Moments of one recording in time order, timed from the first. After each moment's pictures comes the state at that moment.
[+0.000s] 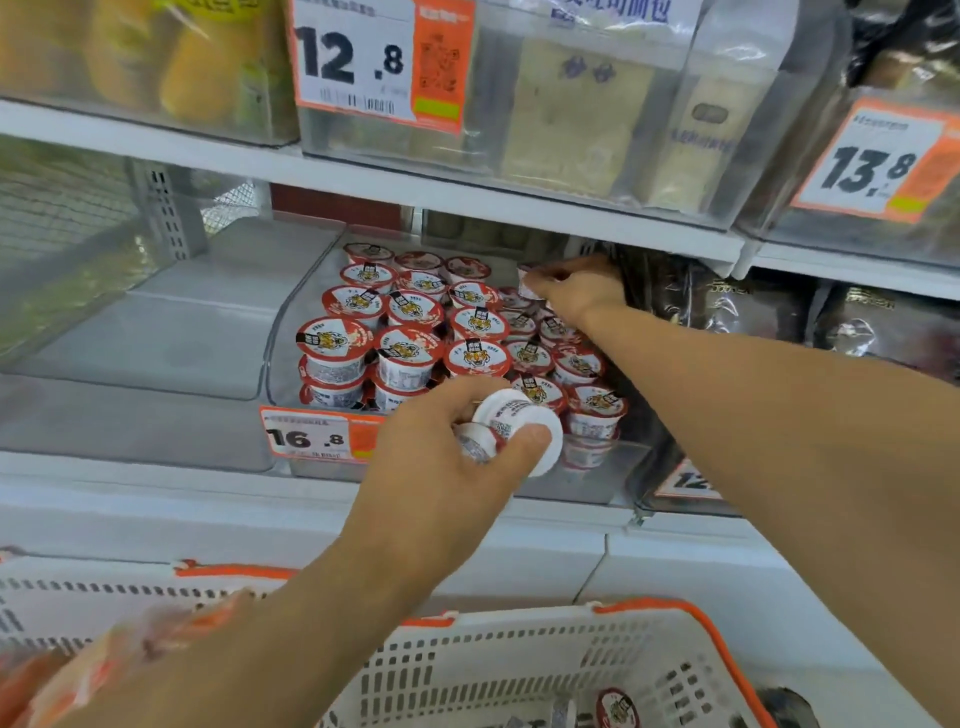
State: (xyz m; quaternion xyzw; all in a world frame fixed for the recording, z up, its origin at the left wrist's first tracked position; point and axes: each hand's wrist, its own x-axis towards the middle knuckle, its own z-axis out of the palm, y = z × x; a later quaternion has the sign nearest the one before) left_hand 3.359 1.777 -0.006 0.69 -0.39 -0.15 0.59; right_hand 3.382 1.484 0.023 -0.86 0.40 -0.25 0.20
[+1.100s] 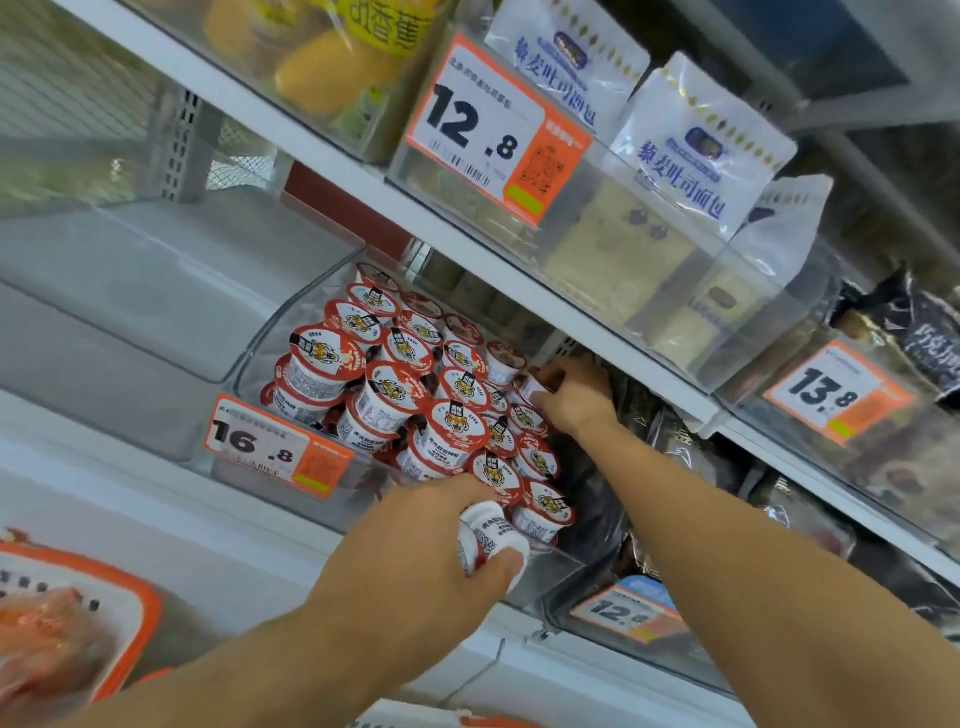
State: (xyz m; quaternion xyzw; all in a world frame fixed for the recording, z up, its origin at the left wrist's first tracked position) left_hand 3.353 1.764 -0.025 0.71 -0.42 -0.16 0.54; right_hand 3.370 1.461 0.030 -0.91 0.37 -0.17 -0.01
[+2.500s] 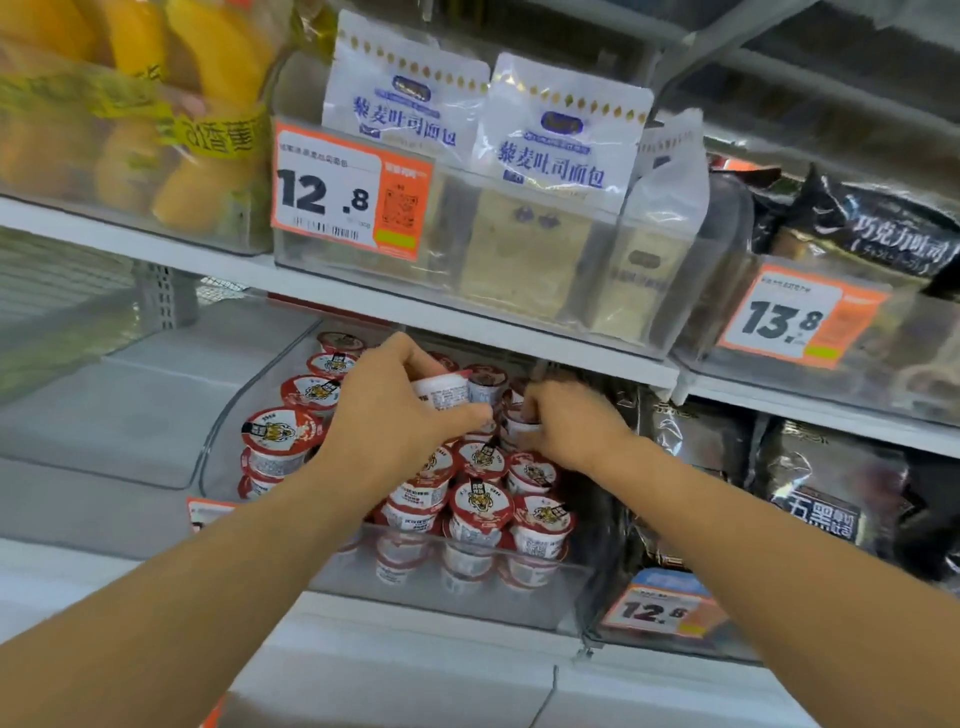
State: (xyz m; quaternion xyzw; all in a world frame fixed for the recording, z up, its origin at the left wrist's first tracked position) left_hand 3.411 1.705 0.049 0.75 -0.37 -0.02 0.55; right_hand 3.323 1.513 0.052 -0.96 0.27 -0.04 -0.07
